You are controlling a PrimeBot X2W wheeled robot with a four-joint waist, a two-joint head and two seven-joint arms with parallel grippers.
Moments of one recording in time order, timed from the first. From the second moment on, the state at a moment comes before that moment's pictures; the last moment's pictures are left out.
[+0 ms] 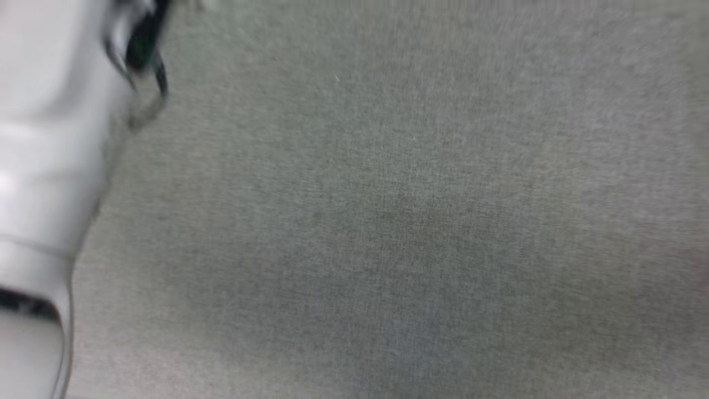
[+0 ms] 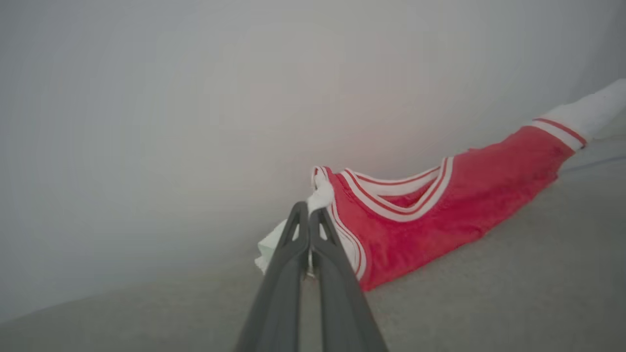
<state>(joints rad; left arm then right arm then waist) -1.45 0.38 -0.68 0.80 -0.78 -0.13 -0.22 -1.29 -0.54 0.43 0.50 0.37 0.13 -0.26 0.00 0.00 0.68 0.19</state>
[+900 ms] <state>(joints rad) -0.29 0.82 -0.84 0.10 -1.02 0.20 -0.25 0.07 -0.55 0.08 0.06 0.37 0.13 -0.26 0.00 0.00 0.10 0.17</state>
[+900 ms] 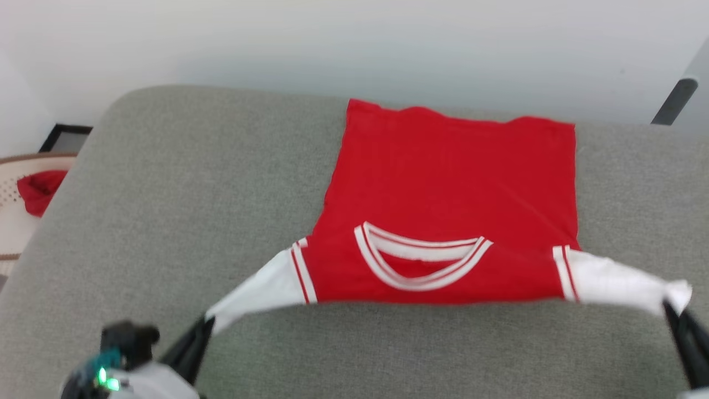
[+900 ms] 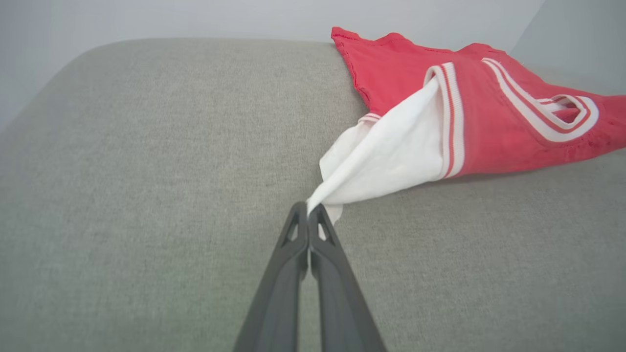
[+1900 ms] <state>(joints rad) 0.02 0.69 -0.71 0.03 -1.00 0.26 -0.26 0.30 -0.45 0.02 -0.12 0.37 0.13 -0.18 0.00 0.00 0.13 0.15</state>
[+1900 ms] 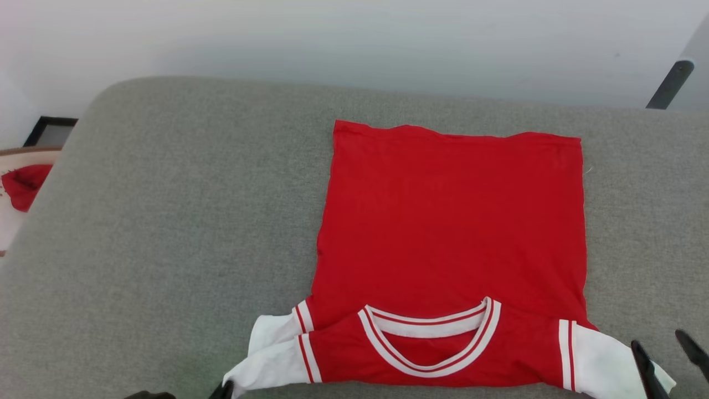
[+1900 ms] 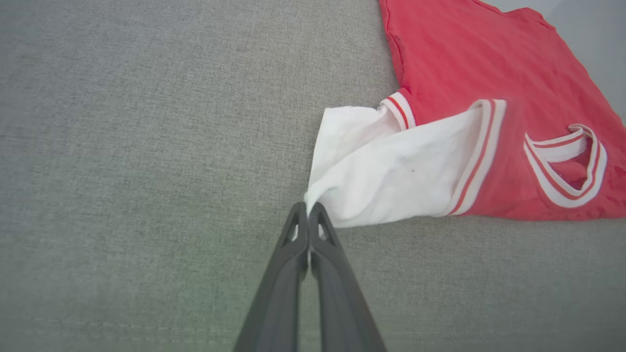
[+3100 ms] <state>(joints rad) -0.28 0.44 -0.82 0.22 -0.90 0.08 -0.23 -0.84 -0.46 -0.22 0.73 0.31 0.13 0.66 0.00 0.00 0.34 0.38</state>
